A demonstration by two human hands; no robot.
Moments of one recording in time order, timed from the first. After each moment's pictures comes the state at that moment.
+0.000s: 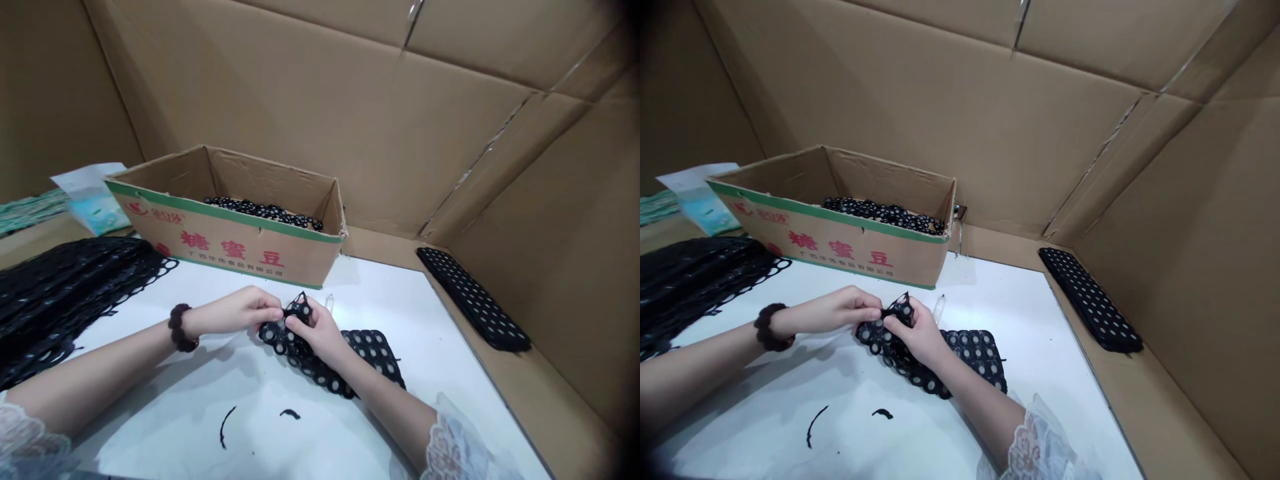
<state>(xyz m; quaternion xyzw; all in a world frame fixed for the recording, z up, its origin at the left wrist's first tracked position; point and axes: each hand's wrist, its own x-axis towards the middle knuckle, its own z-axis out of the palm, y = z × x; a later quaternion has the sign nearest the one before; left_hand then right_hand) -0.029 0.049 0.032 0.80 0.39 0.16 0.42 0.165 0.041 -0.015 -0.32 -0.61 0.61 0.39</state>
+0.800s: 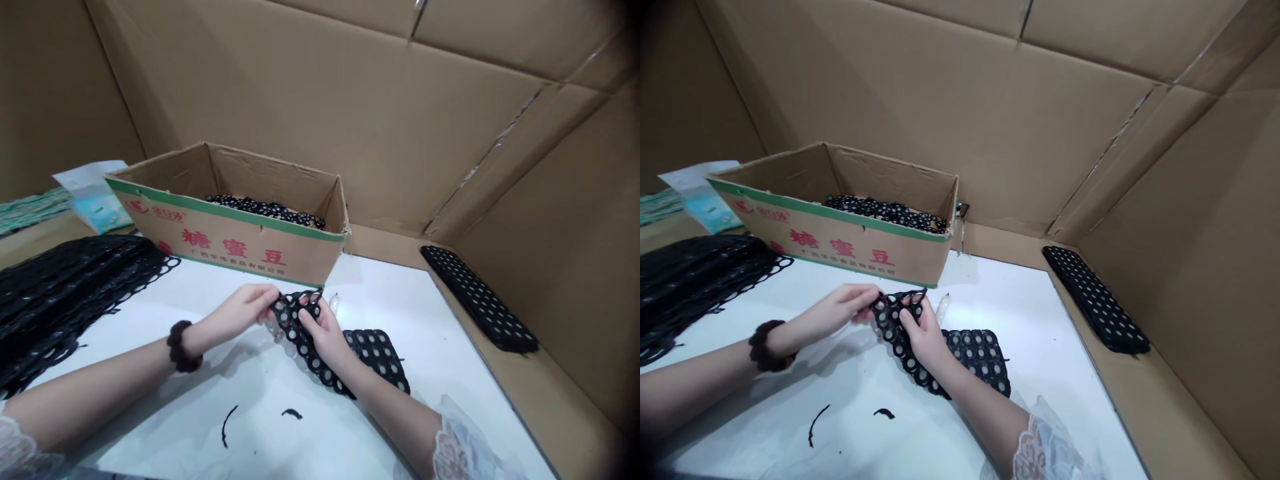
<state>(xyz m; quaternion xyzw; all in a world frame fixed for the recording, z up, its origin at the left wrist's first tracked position) -0.020 0.033 0.015 0.74 0.51 0.28 0.34 0.162 0.038 -0.026 -0.34 -0.55 0.62 0.45</state>
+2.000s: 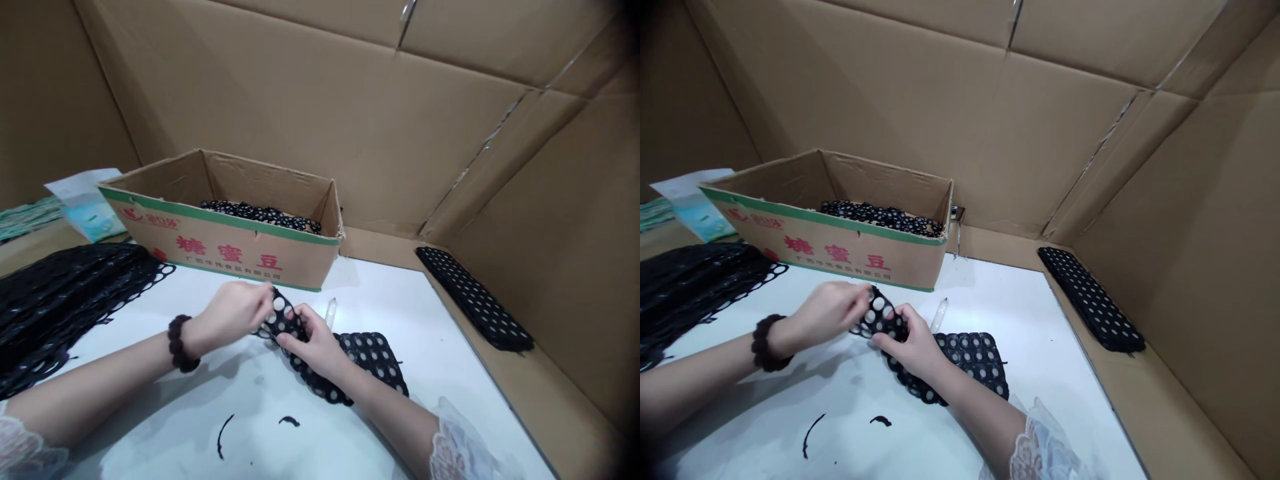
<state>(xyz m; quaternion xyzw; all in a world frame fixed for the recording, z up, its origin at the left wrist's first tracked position) -0.023 0.037 0.033 0.82 0.53 0.19 -0.05 0.165 0.032 -0.019 -0.36 -0.68 0.53 0.35</state>
